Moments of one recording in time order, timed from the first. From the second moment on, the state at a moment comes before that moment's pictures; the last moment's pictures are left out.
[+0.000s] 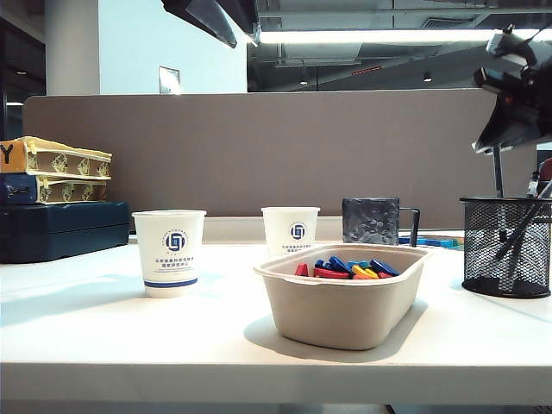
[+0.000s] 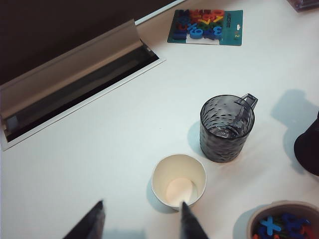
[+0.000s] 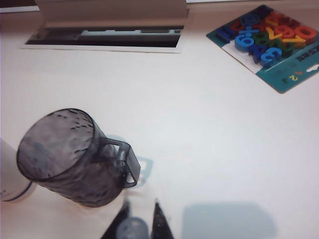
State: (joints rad) left arm -0.60 1.56 1.60 -0.54 -0.06 0.14; right arm -0.04 1.46 0.94 0.05 -0.37 0.05
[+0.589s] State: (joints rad) left arm -0.60 1.56 1.60 -0.54 -0.06 0.14; right arm -0.04 1.52 0.94 0.06 -0.35 0.05
